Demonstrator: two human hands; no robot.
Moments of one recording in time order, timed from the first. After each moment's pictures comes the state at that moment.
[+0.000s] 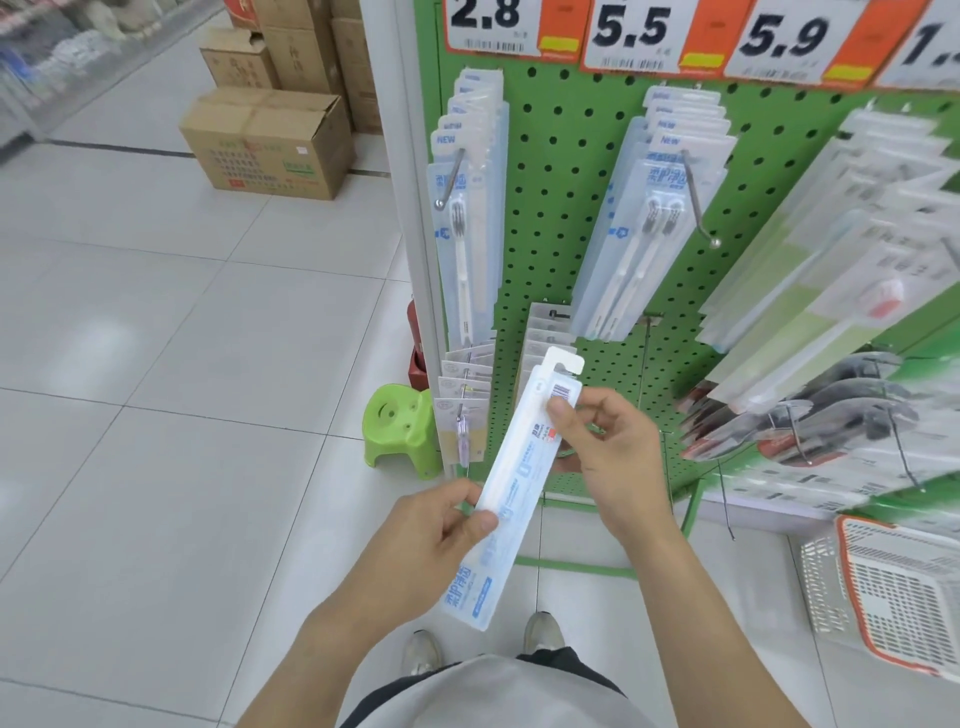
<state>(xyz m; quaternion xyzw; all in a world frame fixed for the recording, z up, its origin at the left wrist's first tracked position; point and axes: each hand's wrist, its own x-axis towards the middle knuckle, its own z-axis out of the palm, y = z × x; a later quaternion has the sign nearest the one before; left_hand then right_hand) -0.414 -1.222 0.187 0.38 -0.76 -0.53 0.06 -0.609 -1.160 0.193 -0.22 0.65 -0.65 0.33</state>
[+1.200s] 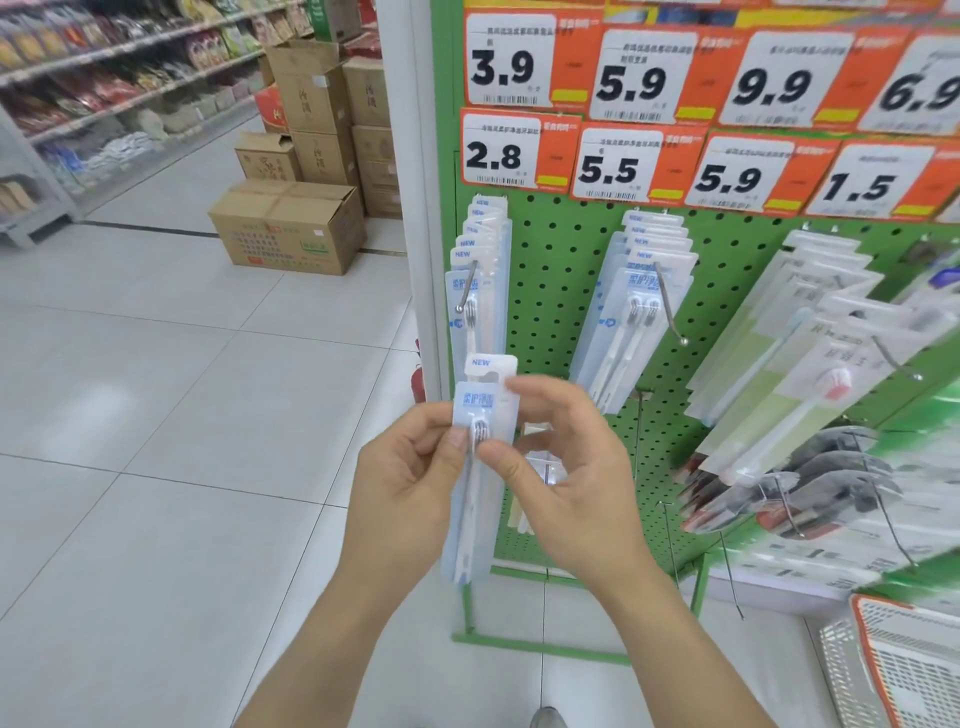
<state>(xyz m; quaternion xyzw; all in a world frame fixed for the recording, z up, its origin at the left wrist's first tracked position) -0.443 -1.247 0.287 0.29 -0.61 -0.61 0.41 -0.573 -1.182 0.274 -0.48 0.55 -0.65 0.19</state>
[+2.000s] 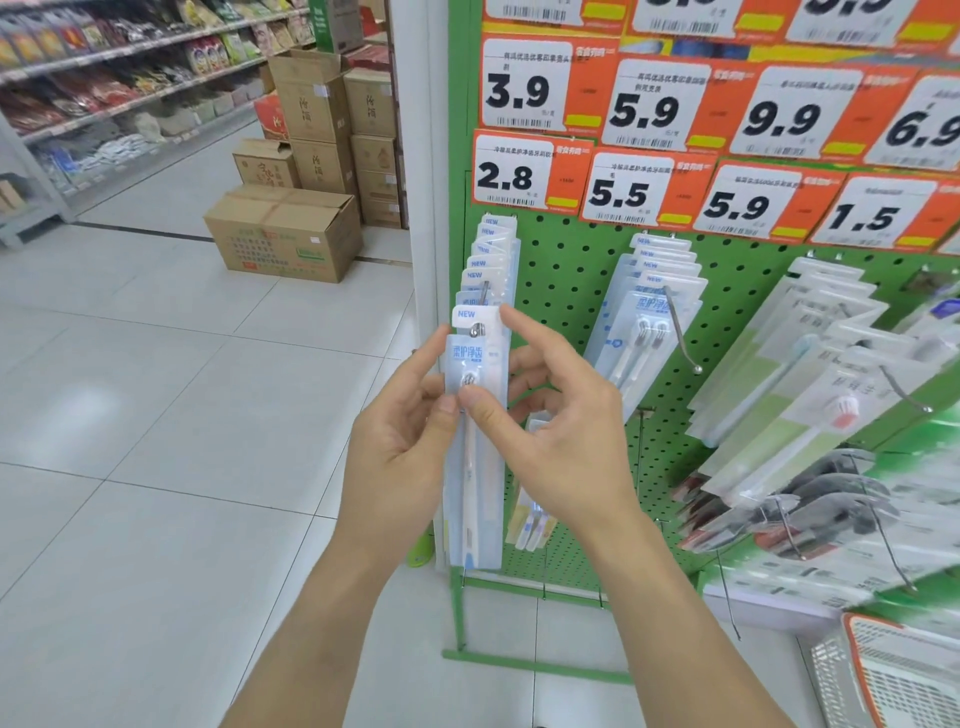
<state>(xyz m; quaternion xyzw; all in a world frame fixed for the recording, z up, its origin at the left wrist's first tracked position) -0.451 -1.277 0.306 0.25 -0.60 -0.61 0.45 -0.578 -1.223 0.309 -0.50 0.61 -0.61 0.11</state>
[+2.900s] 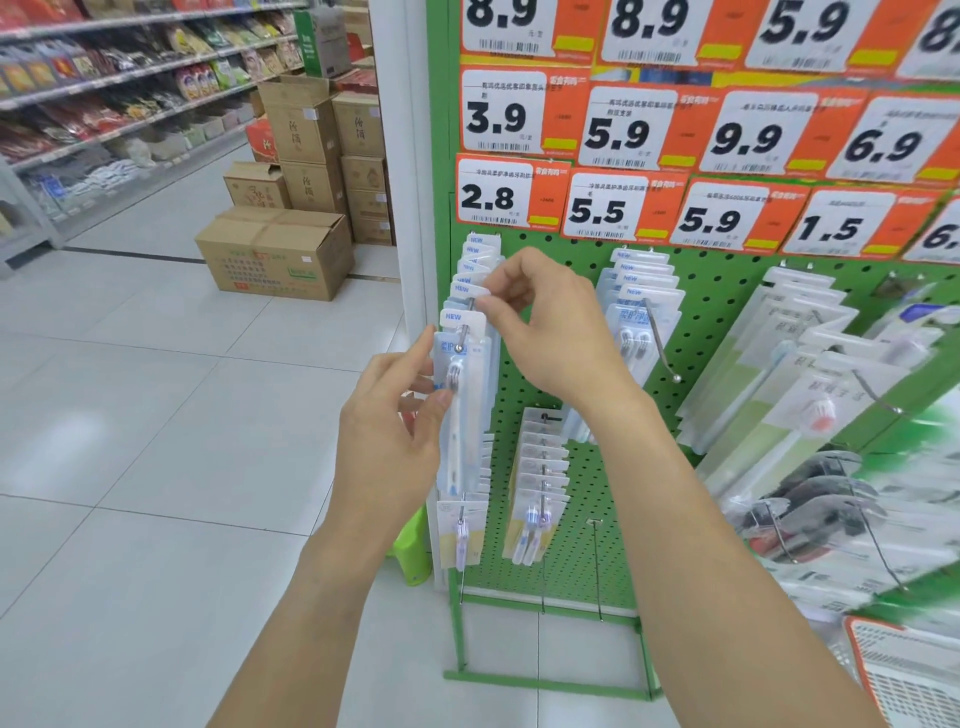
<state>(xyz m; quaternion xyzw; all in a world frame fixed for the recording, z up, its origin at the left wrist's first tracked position) -0.464 -1.315 0.288 0.30 -0.74 -0.36 0.48 -0.629 -1.281 0.359 -0.55 0.70 -0.46 0.04</state>
